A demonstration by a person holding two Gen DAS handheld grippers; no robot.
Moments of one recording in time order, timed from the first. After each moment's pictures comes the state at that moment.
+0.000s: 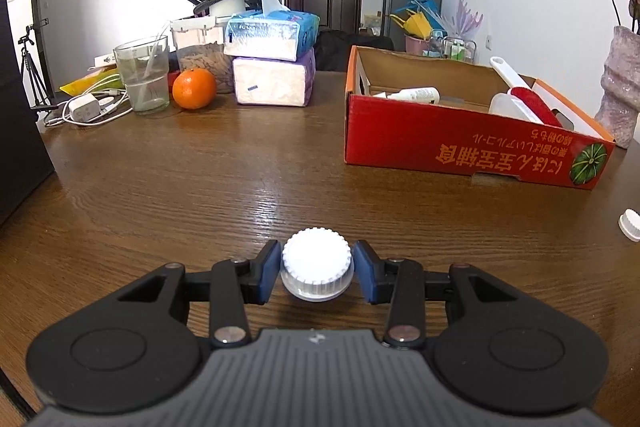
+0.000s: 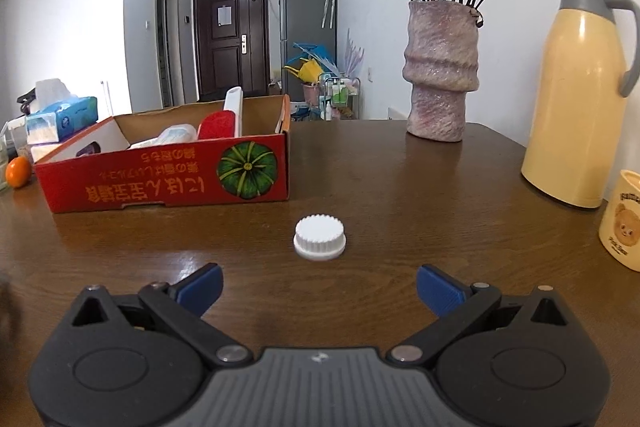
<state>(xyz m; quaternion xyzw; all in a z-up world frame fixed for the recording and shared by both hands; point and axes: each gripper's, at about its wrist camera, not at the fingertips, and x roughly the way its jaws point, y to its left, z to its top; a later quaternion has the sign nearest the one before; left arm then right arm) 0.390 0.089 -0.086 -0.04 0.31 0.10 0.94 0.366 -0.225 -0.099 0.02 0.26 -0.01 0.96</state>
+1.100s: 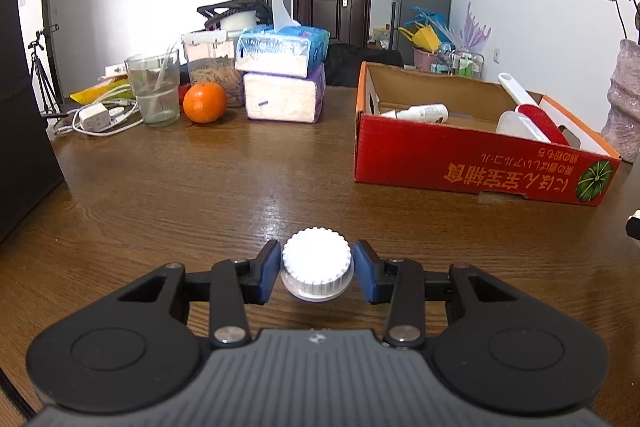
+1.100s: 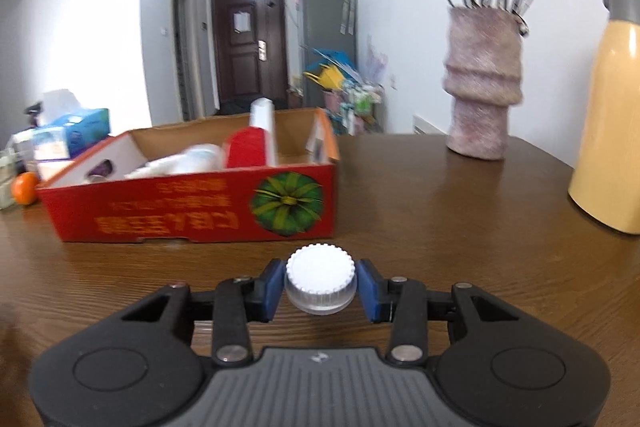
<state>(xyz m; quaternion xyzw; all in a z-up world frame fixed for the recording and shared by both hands) 0.389 0.091 -0.079 -0.04 0.29 0.11 0.95 0.406 -0.192 -0.094 0.02 0.25 0.02 0.97</state>
